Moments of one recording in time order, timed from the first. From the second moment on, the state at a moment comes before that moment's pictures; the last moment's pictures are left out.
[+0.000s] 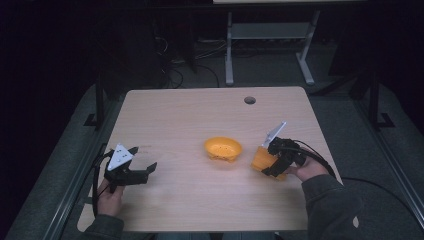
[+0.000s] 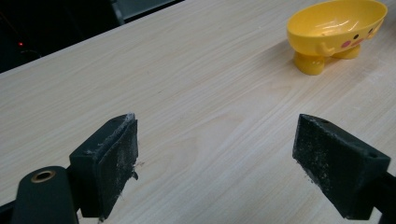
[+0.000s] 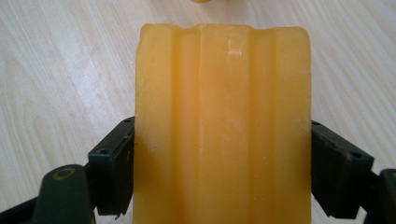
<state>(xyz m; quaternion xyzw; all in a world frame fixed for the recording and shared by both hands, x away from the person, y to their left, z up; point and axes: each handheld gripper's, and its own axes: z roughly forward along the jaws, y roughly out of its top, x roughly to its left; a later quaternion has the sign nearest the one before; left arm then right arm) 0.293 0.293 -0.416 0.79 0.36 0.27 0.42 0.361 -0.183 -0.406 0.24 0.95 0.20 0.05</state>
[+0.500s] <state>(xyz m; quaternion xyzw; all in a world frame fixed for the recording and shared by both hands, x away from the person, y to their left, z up) 0.292 0.293 -0.416 0.79 0.36 0.27 0.43 0.369 -0.176 -0.395 0.23 0.95 0.20 0.06</state>
